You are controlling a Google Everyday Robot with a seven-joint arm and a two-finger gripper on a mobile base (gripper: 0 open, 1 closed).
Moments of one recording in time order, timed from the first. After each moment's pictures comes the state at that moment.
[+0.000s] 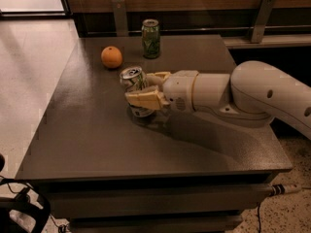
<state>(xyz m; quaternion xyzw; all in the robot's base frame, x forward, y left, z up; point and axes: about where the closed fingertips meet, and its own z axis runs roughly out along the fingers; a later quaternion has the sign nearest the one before) 0.538 0.031 0.885 -0.43 0.67 0.31 0.52</state>
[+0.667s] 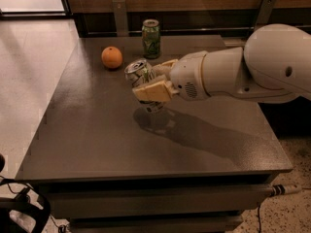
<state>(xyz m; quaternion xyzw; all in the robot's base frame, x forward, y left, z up) 0.523 0.006 0.917 -0.46 0.71 0.25 0.47</state>
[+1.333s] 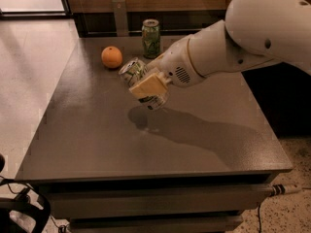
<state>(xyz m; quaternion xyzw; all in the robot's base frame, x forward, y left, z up) 0.523 0.015 0.918 -0.51 0.74 0.21 0.38</state>
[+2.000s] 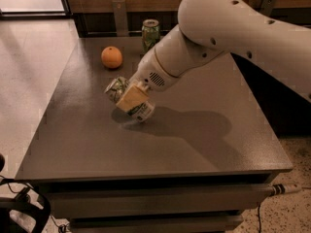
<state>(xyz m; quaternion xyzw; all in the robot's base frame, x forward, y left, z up) 0.528 0.052 0.875 -0.57 0.74 0.20 0.29</state>
